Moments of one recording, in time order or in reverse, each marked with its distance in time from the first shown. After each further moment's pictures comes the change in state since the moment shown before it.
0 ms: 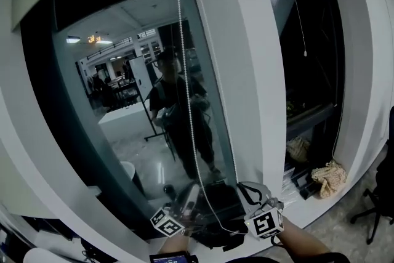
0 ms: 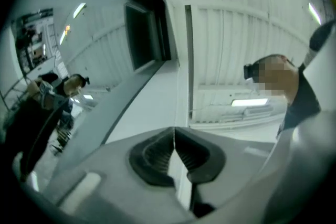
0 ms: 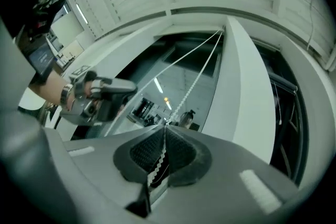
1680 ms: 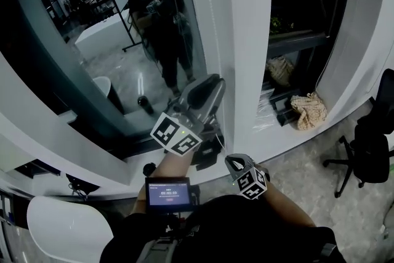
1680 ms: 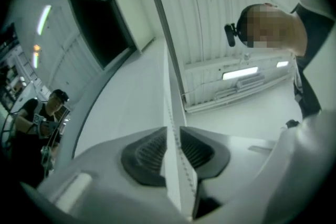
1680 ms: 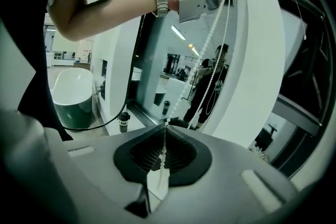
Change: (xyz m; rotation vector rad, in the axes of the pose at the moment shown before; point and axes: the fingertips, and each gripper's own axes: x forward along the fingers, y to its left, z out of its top) left arm 0.149 -0.077 -0.072 0.249 0.122 -0.052; right arm -0.134 0.128 -0.199 0.213 0.561 0.407
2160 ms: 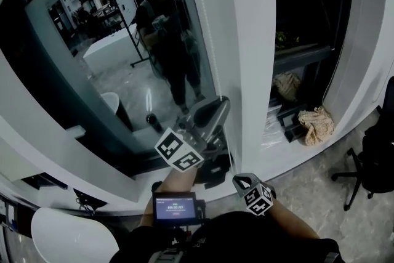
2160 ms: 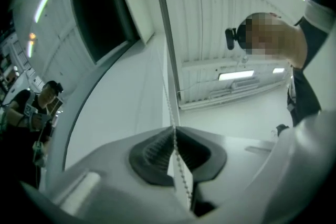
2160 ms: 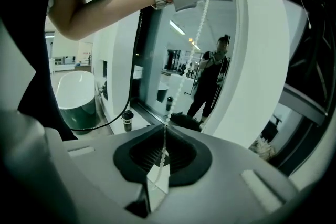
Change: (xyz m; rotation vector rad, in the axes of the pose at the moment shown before) left arm 0.007 0.008 -0.004 -0.058 0.041 -0.076; right arm 0.013 0.001 -0.017 0.070 0.064 0.058
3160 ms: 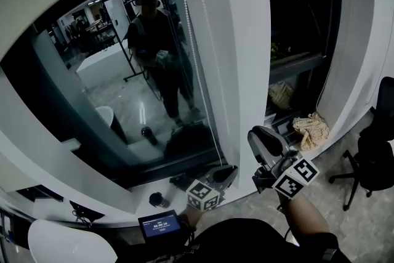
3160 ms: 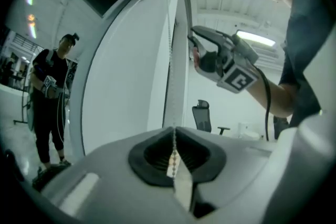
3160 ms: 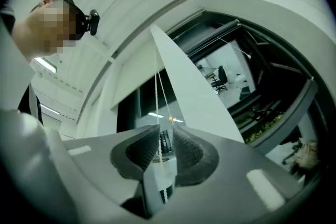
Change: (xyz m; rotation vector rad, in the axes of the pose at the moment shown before) left arm -0.134 -0.055 -0.240 -0.151 0.572 0.127; right arm -0.201 -0.128 0.242 0.456 -0.997 -0.092
